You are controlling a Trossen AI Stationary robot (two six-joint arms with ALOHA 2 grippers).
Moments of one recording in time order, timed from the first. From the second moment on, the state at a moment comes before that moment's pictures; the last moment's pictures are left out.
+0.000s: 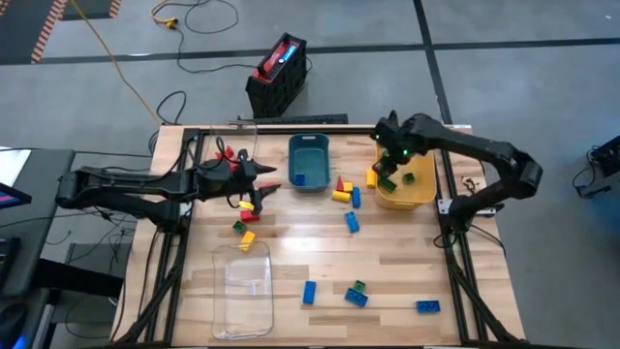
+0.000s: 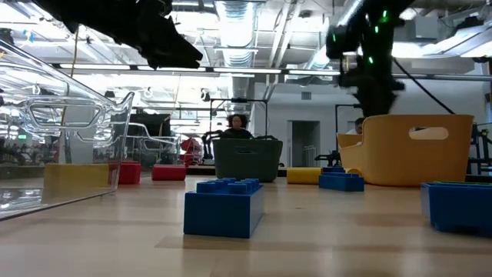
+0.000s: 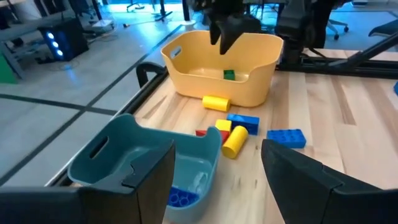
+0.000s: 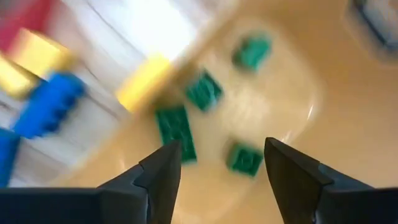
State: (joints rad) left arm 0.13 1.00 0.62 0.14 -0.24 0.04; right arm -0.53 1.41 1.16 -1.12 0.22 0.31
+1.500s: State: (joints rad) left arm 0.14 1.00 0.62 0.14 -0.24 0.03; right arm 0.21 1.56 1.16 -0.79 0.18 0.31
